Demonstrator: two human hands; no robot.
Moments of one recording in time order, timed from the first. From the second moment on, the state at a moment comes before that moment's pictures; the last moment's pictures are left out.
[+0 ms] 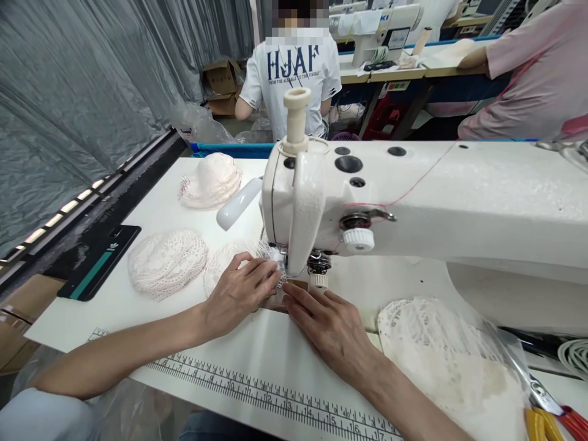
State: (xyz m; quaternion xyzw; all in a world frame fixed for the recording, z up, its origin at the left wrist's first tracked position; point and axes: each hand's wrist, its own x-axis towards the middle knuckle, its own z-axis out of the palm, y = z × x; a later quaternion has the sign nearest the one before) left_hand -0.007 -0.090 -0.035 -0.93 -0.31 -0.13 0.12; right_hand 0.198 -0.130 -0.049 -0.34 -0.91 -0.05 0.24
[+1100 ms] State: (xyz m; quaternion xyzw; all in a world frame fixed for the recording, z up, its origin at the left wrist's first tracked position) left_hand -0.006 -0.077 -0.035 -0.96 -0.23 -0.16 0.08; right_hand 0.192 -0.133 -0.047 -0.37 -0.89 -0.08 0.26
